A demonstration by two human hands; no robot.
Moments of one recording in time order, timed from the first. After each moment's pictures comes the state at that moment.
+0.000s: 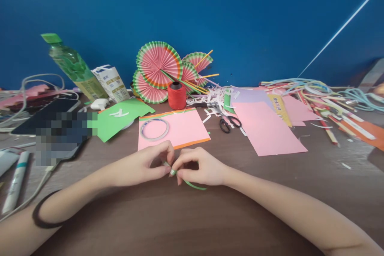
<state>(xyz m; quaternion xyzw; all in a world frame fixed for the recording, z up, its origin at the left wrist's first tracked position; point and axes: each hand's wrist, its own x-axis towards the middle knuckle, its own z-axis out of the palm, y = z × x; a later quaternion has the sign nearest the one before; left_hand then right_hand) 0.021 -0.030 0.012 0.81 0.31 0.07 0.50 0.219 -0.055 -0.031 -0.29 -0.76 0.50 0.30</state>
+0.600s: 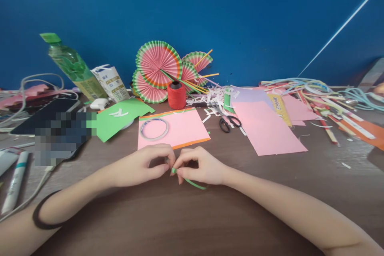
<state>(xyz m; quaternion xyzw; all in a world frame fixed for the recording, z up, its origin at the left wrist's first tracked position) 0.022 -0.028 0.008 0.85 0.26 0.09 0.44 0.218 -0.055 -0.030 -0.30 -0.75 0.50 0.30</state>
